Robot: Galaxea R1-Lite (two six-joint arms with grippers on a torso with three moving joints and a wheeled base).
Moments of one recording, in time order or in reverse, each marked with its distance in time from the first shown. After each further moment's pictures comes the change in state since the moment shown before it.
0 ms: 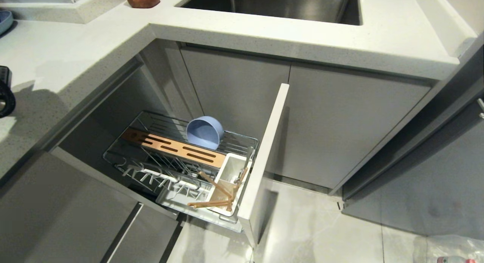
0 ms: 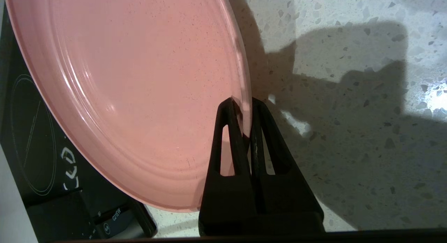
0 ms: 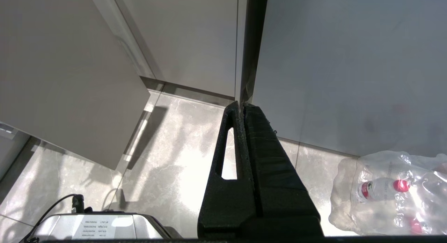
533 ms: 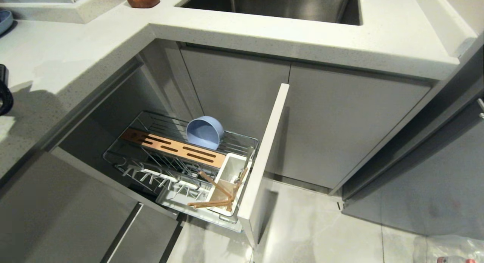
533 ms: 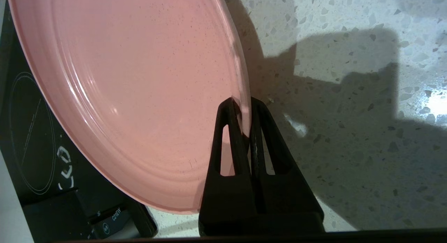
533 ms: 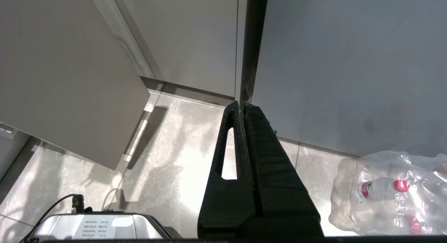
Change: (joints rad) left arm 0.009 -0.006 0.000 -0.009 -0.002 -0.009; right arm 0.000 0.000 0.000 0.000 0.000 0.000
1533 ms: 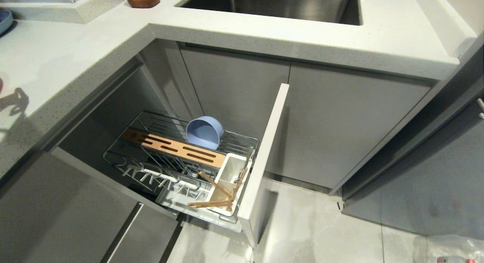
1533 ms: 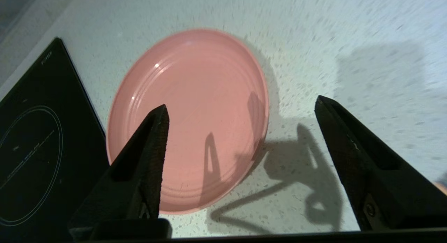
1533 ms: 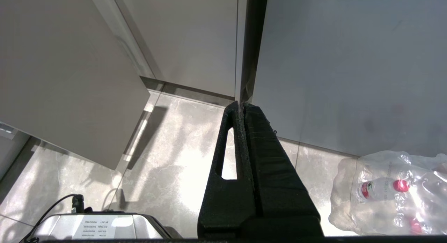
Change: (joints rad) left arm -0.054 -0.149 0.004 -0.228 0.007 -0.017; right arm 0.000 0.000 0.000 0.000 0.000 0.000
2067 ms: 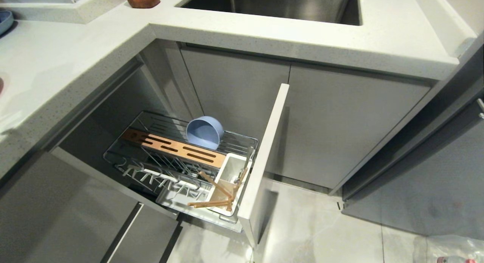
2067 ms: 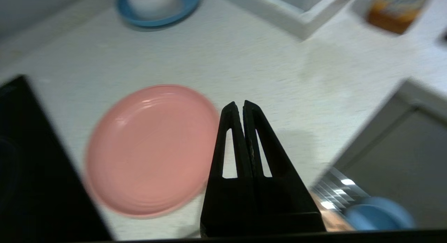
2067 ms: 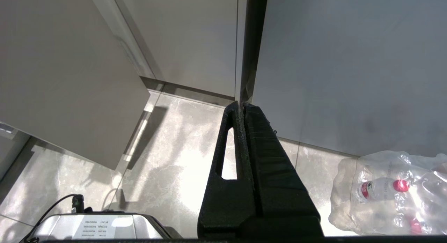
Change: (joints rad) left arm -0.193 -0.187 0.005 -0.123 0.000 -0.096; right arm 0.000 0.000 0.000 0.000 0.000 0.000
